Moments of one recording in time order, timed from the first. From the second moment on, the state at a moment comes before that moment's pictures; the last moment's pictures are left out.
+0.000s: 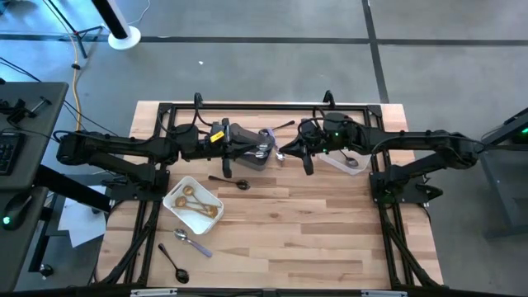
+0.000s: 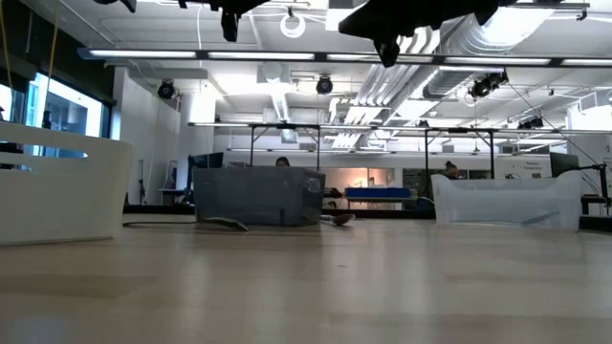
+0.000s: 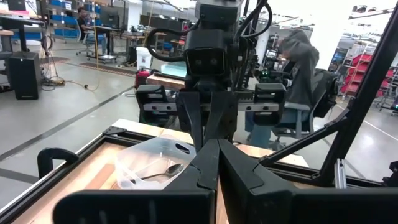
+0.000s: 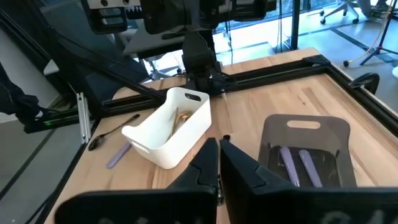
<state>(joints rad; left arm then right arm) 0.07 1.15 0.76 0.42 -0.05 -0.16 -0.18 1.26 0.93 0.04 -0.24 0.15</state>
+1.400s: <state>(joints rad) 0.07 1.15 0.80 0.31 -0.19 -0.18 -0.18 1.26 0.93 0.26 -0.29 0.18</state>
